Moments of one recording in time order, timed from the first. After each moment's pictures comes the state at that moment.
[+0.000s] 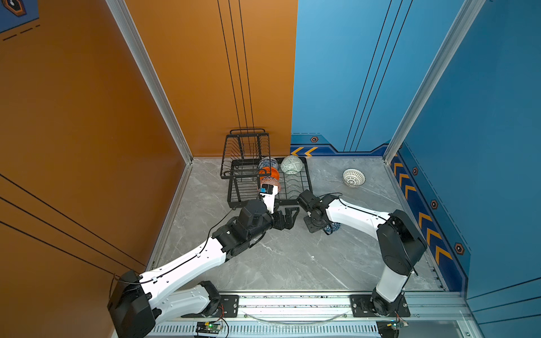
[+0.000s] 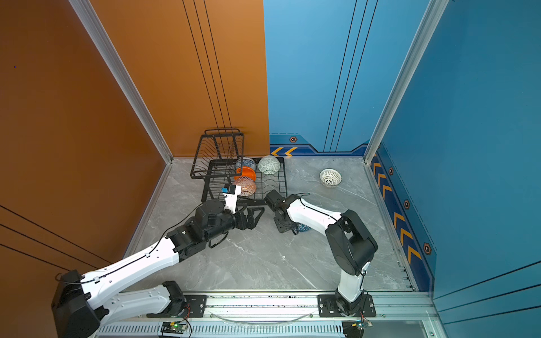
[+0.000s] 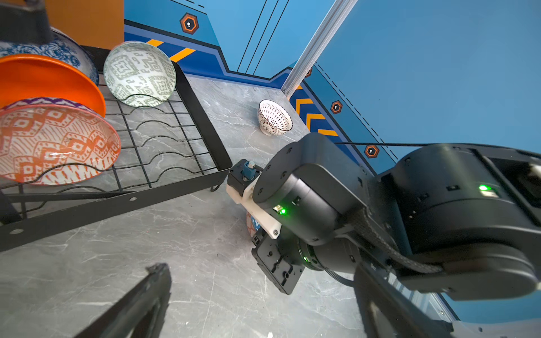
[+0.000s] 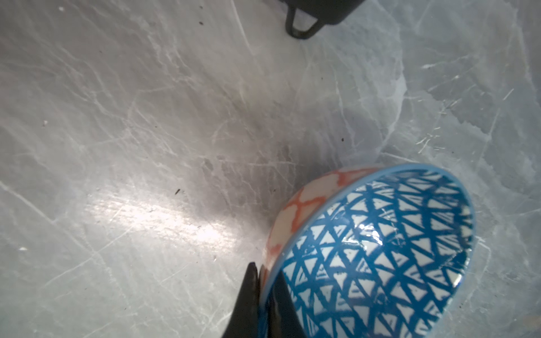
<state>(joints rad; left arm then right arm) -0.80 1.08 0.78 -0.03 -0.04 -0.59 0.72 1.79 1.24 -0.84 0.25 0.29</state>
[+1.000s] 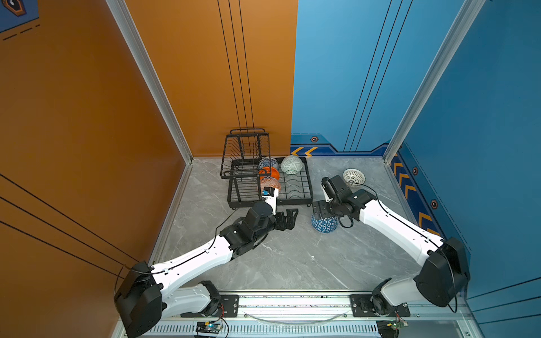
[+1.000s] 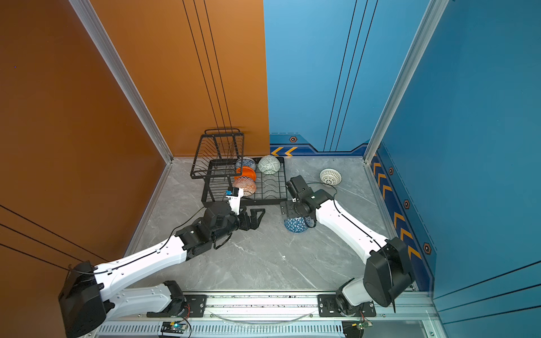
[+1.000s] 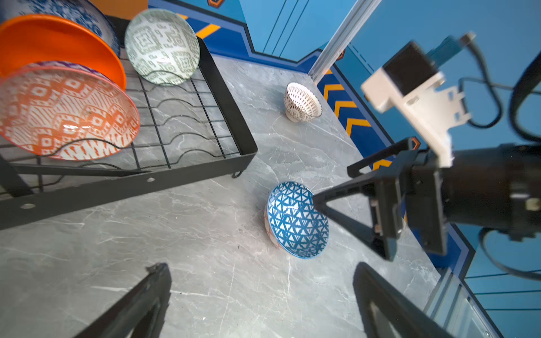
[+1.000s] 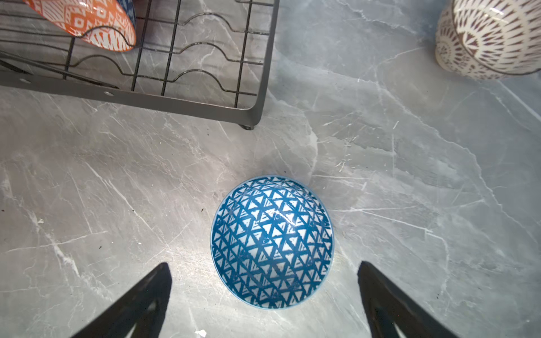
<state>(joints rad) -0.85 1.23 0.77 0.02 -0.12 -0.60 0.52 1.41 1.17 -0.78 0.12 0.32</state>
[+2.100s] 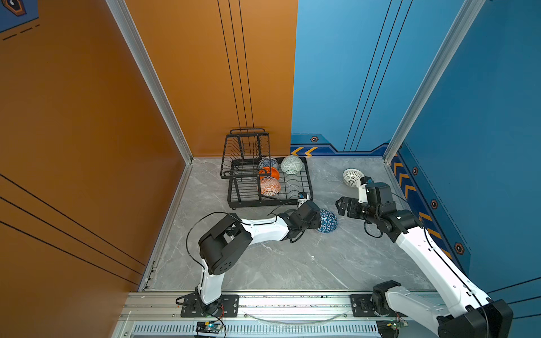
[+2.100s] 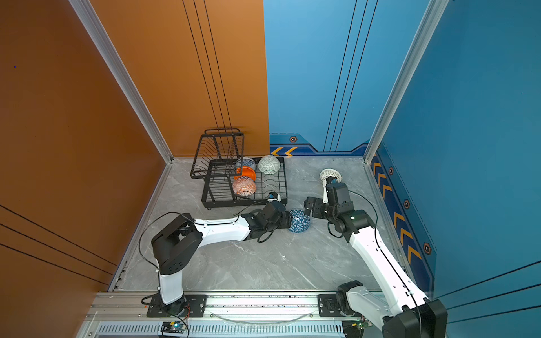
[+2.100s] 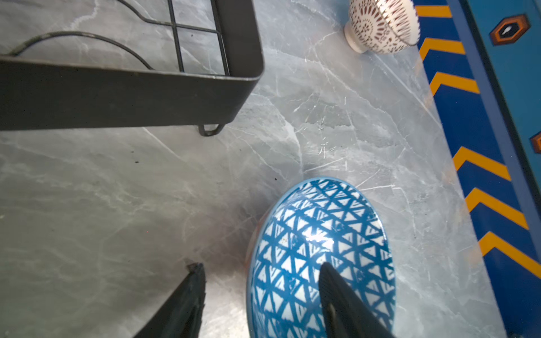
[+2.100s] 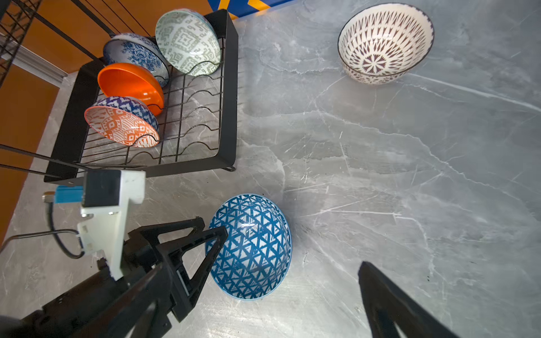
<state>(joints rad) -0.94 1.94 1.21 -0.02 -0.18 -0.86 0.26 1.05 0.95 -0.63 -0.05 0.39</state>
